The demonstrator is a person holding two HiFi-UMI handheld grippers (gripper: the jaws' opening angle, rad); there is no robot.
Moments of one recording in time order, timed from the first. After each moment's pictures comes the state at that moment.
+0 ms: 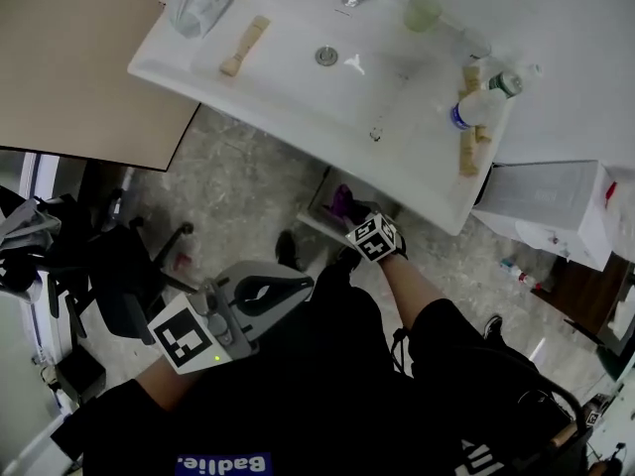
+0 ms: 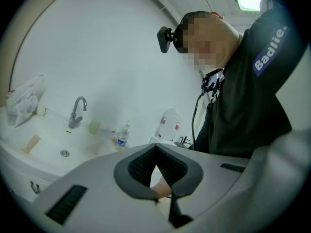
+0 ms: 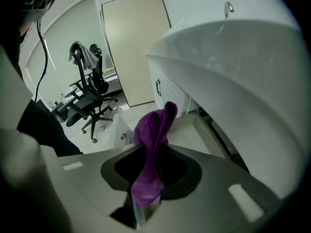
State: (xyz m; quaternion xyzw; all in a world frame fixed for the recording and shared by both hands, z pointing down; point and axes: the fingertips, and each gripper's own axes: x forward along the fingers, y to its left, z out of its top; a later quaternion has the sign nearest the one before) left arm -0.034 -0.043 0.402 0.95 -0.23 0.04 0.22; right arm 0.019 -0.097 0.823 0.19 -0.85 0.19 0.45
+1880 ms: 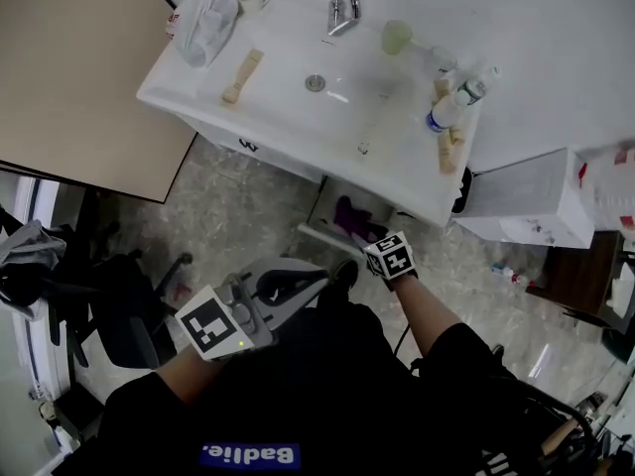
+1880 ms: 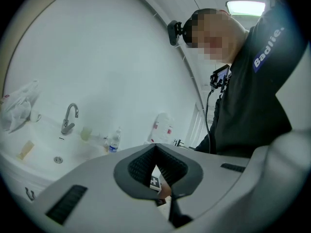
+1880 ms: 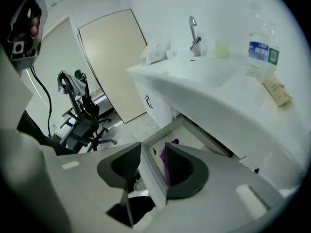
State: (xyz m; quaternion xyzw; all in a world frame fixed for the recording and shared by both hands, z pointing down) left arm -0.034 -0.006 0.374 0.96 -0.21 0.01 0.20; right arm 0.054 -0.068 0.731 0.28 -0.83 0.29 0.38
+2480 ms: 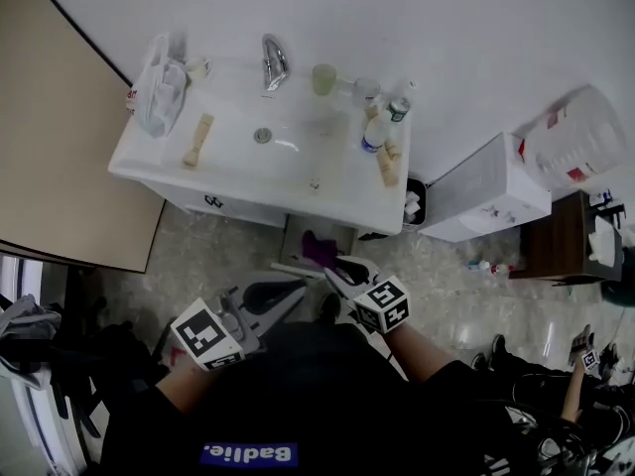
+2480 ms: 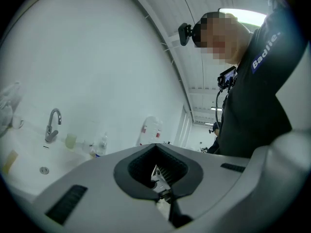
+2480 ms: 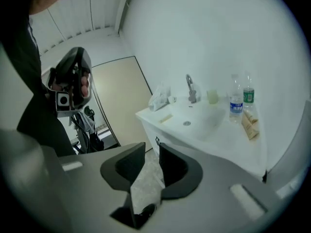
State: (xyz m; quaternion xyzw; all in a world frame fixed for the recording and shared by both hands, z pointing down) left arm -0.016 0.000 0.331 0.97 -0.14 -0.02 0.17; right arm 0.042 -0.029 0.529 0.35 -0.89 0.25 0.17
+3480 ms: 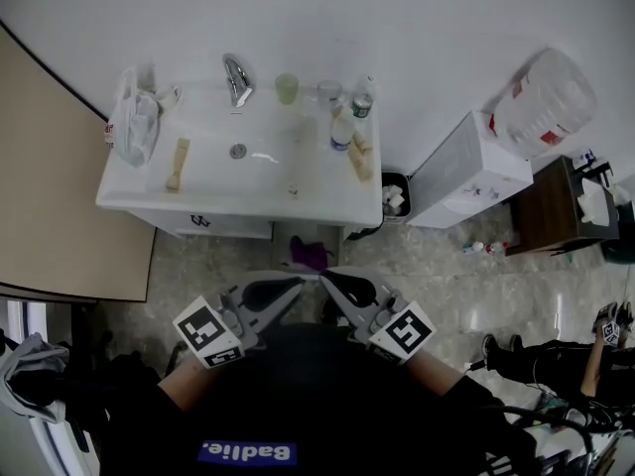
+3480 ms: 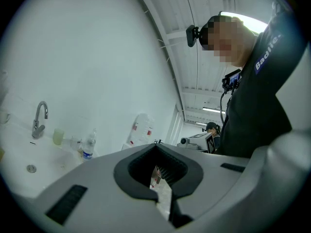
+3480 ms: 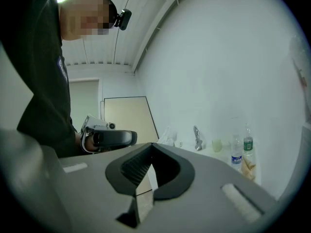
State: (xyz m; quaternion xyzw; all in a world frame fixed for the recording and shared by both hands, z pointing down) left arm 0.015 0.011 0.322 0.98 -0.09 -0.02 0.17; right arm 0.045 0.014 0.345 0.39 -0.91 0.12 -0.02
